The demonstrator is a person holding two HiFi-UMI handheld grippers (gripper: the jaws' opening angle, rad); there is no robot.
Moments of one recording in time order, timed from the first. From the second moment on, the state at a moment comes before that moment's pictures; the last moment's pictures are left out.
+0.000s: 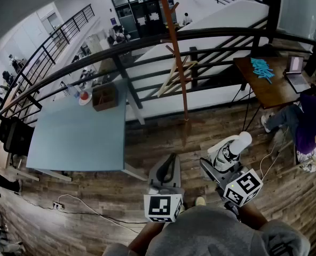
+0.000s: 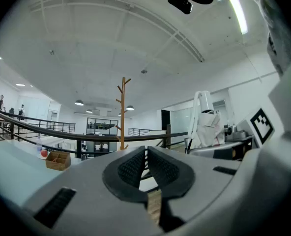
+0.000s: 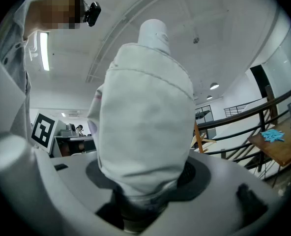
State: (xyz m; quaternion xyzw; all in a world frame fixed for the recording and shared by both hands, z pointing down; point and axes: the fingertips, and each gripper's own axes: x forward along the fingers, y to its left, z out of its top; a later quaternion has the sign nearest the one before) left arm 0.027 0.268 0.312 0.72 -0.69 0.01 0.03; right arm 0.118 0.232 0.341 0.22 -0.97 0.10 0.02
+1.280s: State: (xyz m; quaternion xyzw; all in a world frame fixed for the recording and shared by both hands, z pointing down) left arm -0.047 0.294 0.332 0.74 -0.68 0.01 0.05; right arm 0.060 0.247 0.345 0.26 -0.96 0.10 0.01
